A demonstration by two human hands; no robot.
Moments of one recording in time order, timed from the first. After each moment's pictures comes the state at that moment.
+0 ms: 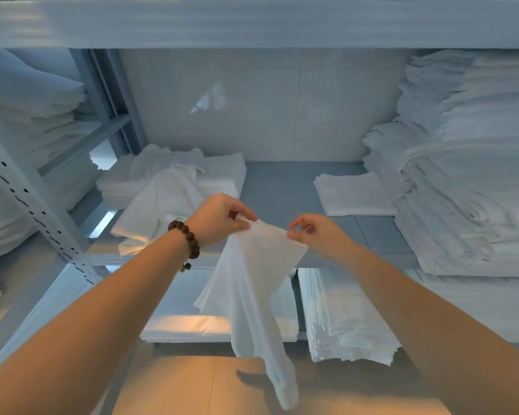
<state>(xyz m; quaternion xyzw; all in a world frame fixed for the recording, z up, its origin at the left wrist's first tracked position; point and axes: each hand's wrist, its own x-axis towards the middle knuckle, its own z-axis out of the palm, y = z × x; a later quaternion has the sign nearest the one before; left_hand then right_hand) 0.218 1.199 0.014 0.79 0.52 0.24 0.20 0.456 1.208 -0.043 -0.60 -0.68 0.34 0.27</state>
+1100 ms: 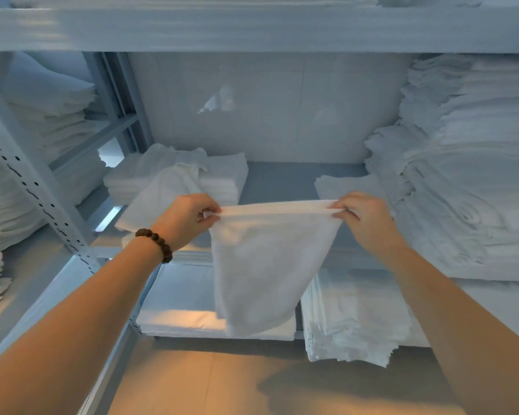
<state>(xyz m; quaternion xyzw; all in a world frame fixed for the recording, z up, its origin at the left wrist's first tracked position) 0.180 1.188 -0.003 0.81 0.51 0.27 0.06 0.533 1.193 -0.009 -0.49 -0.81 0.04 0.33</state>
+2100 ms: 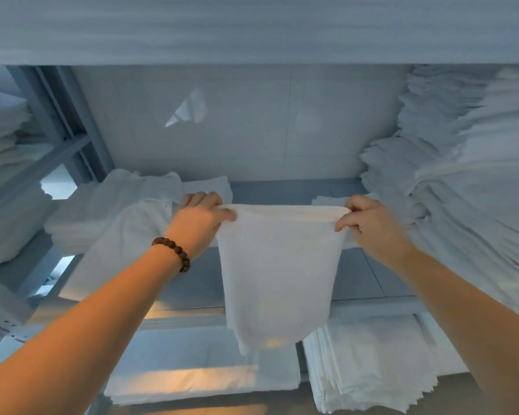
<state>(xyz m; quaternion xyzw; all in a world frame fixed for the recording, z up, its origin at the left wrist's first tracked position) 0.196 1.381 -0.012 0.85 0.46 0.21 -0.13 0.530 1.338 -0.005 -0.57 -0.78 0.01 0.26</state>
